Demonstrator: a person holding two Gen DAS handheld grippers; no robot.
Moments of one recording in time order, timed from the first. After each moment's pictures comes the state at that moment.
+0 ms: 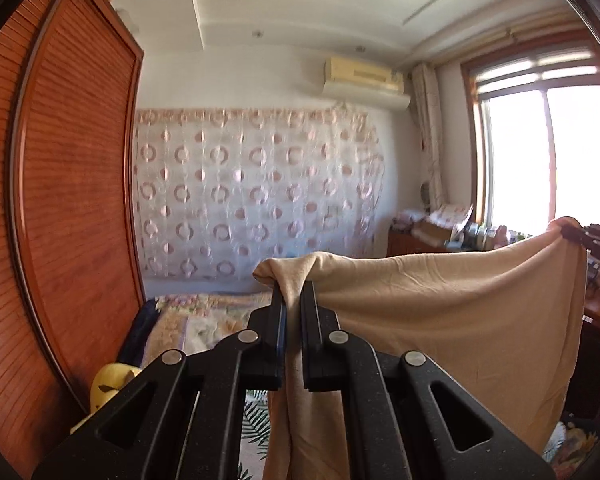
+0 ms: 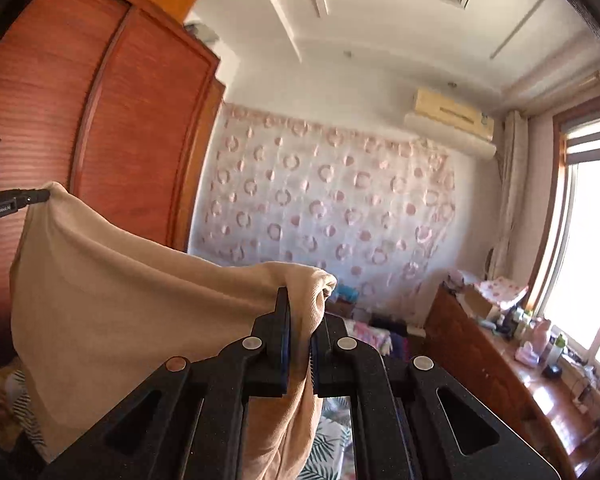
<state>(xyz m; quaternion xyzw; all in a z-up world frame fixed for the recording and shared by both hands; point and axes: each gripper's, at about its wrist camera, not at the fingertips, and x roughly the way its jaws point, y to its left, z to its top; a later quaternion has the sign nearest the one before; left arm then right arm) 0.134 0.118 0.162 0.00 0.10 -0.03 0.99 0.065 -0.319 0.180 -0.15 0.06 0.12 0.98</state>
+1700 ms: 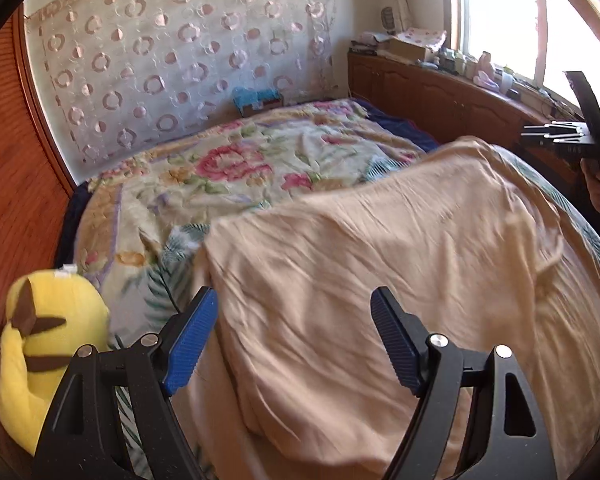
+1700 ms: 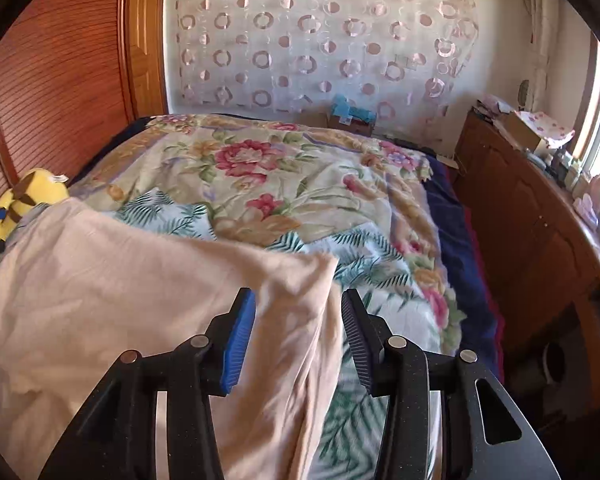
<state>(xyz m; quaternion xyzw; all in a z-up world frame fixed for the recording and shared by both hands) 0.280 0.072 -0.054 0.08 0.38 -0.12 0.91 0.282 -0.294 0.091 -0.09 0.34 0.10 0.93</state>
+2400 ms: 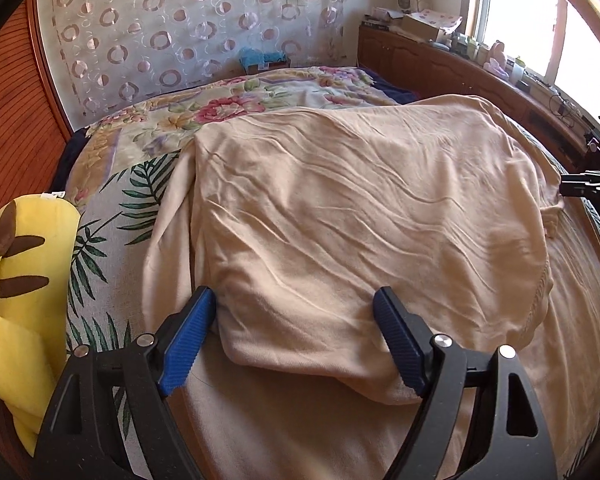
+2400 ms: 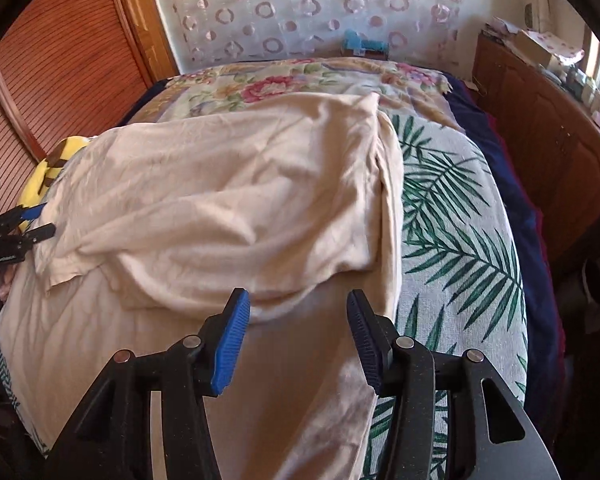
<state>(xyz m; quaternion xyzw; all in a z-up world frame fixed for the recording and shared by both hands) 0.252 0.076 -0.103 0.05 0.43 -0.11 0.89 0.197 -0.344 0.069 -0.01 0.44 0.12 0.89</state>
